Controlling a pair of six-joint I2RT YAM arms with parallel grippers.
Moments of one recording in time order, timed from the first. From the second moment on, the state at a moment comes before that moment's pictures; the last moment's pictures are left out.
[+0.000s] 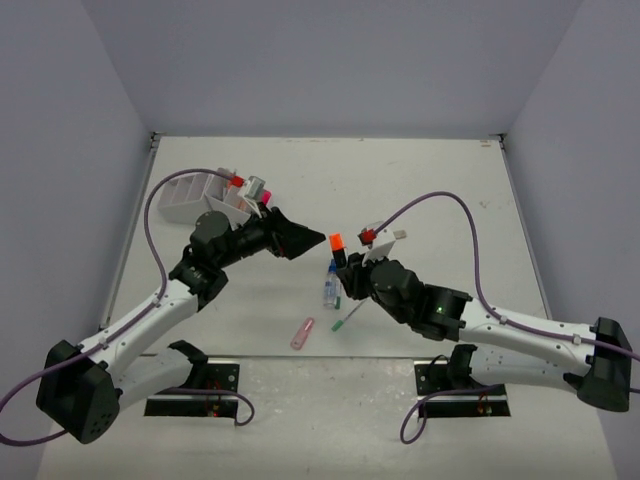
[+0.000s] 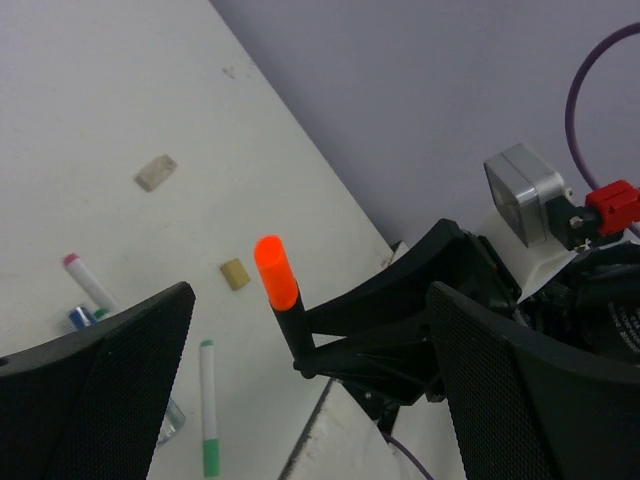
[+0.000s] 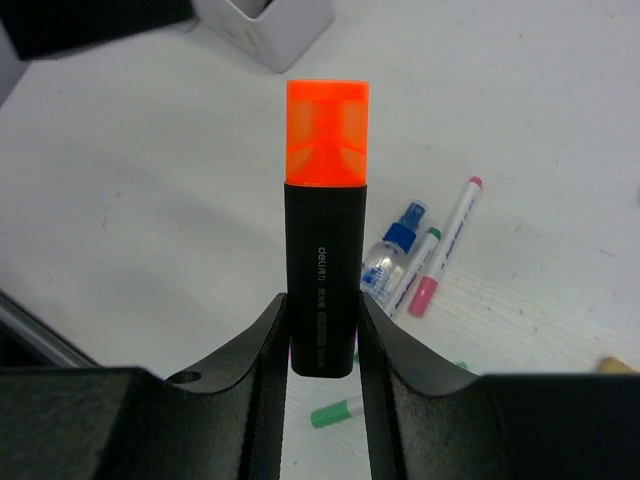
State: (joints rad) left arm -0.52 1.02 0.64 0.35 0.50 -0.77; right arm 1.14 1.01 0.70 -0.15 0.51 0.52
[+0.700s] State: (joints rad) left arm -0.62 1.19 0.67 0.44 0.54 -0.80; right arm 1.18 0.97 0.70 0.00 0.43 0.30
